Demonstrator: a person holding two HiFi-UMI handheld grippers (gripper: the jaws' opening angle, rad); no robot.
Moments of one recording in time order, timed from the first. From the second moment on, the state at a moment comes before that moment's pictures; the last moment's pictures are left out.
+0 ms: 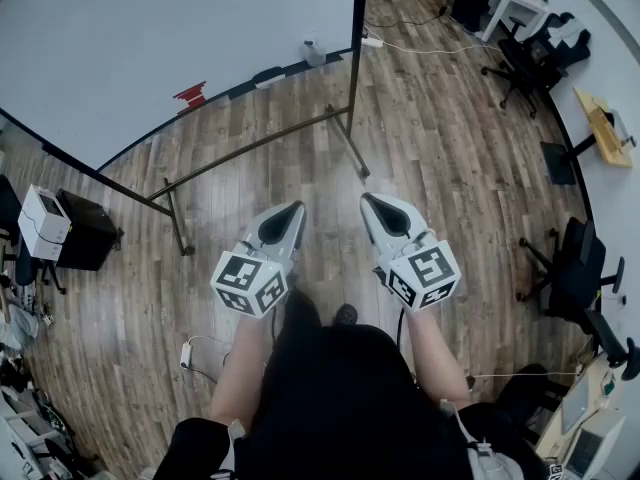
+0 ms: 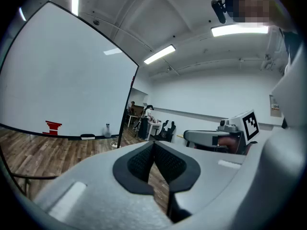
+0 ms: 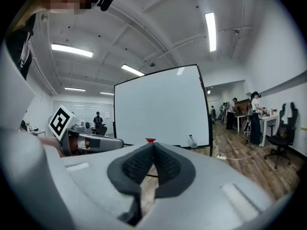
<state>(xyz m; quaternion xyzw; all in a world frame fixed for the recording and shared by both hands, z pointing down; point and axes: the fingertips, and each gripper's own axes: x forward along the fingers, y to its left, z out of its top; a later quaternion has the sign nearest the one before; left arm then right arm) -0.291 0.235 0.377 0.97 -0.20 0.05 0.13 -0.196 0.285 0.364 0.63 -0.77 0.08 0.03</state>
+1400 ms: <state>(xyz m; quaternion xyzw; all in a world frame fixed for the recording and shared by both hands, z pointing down) -0.170 0.166 0.417 0.96 -0.19 0.06 0.17 -0.090 0.238 0.369 0.61 -0.79 0.09 0.01</state>
